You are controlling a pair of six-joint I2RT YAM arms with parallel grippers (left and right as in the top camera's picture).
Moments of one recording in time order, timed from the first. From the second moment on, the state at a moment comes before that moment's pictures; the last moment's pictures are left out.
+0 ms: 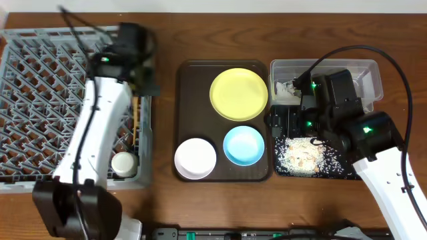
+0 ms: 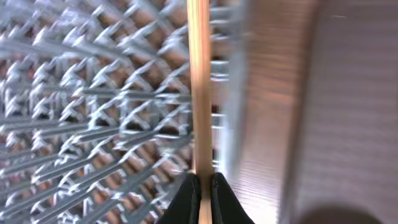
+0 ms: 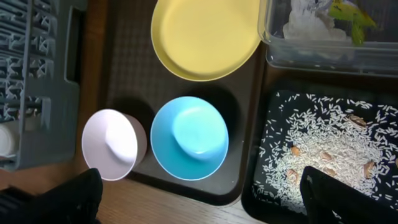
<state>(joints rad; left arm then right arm) -0.09 1.66 1.52 -1.07 -0.25 -0.15 0.35 1.25 1.26 -1.04 -0.21 0.36</state>
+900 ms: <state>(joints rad) -0.06 1.51 1.51 -1.22 0.43 -0.05 0.35 1.25 1.26 -1.05 -0.21 0.36</state>
